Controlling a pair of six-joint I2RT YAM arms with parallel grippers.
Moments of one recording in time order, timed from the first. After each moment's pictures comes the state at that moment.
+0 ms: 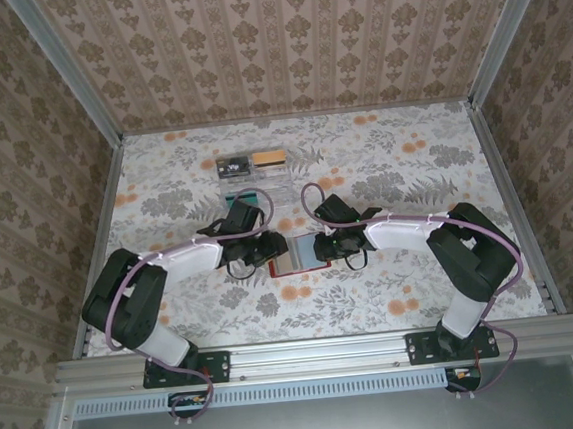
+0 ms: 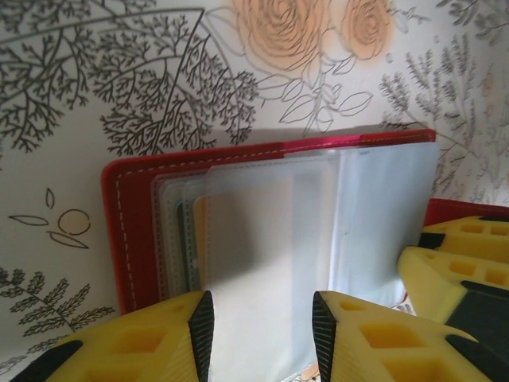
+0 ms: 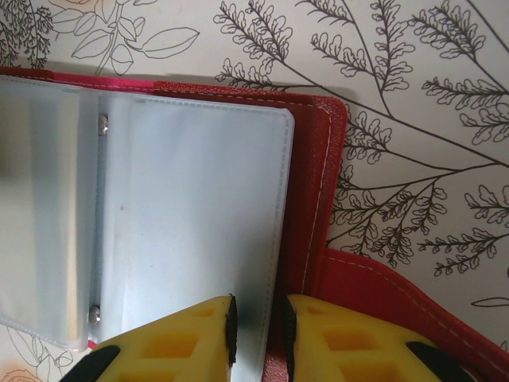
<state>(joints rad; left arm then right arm) -0.64 1.56 0.74 -0.20 0.34 -0.84 0.67 1.70 0.90 -0.32 -0.10 0.53</state>
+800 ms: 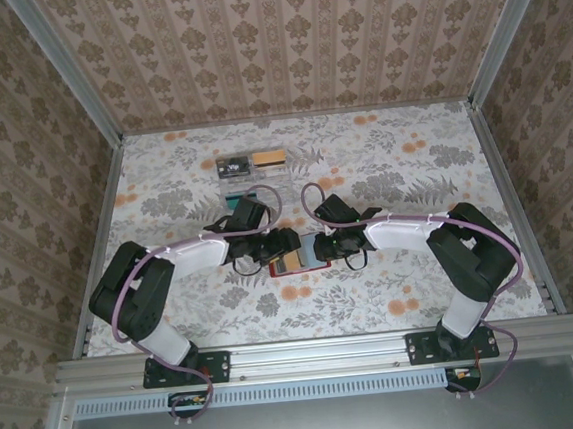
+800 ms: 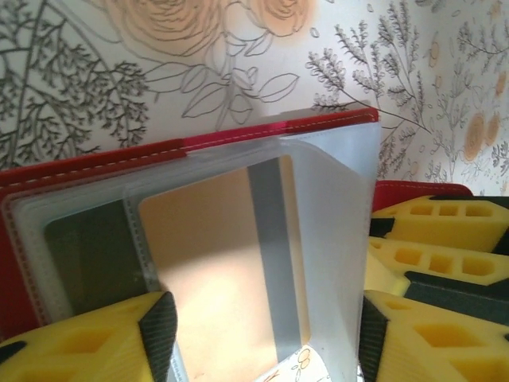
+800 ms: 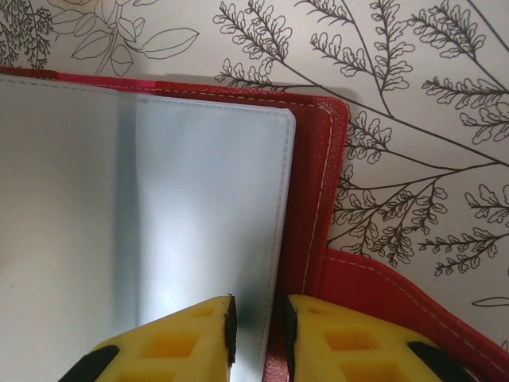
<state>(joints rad) -0.67 1.61 0.79 -0.15 0.43 -0.81 0.67 1.70 0.90 -0.32 -0.10 0.53</state>
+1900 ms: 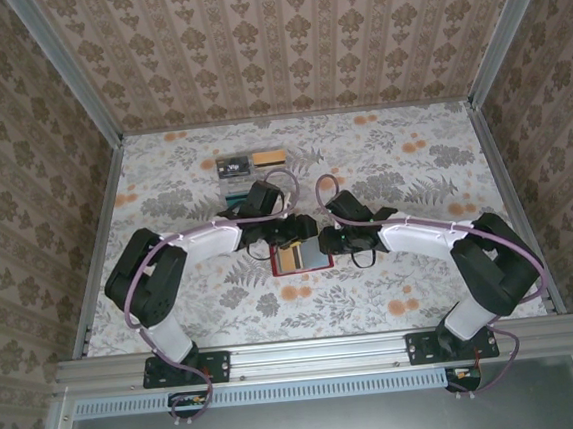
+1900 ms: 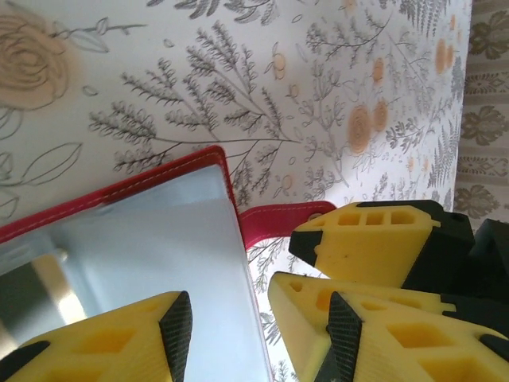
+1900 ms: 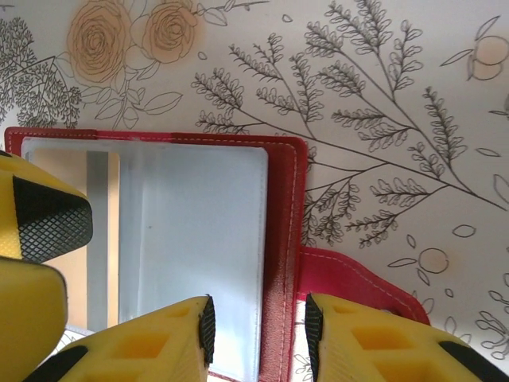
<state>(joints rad) -0.71 1.72 0.95 -0.09 0.57 -0.78 0.64 1.57 0.85 -0.31 -0.06 0.61</state>
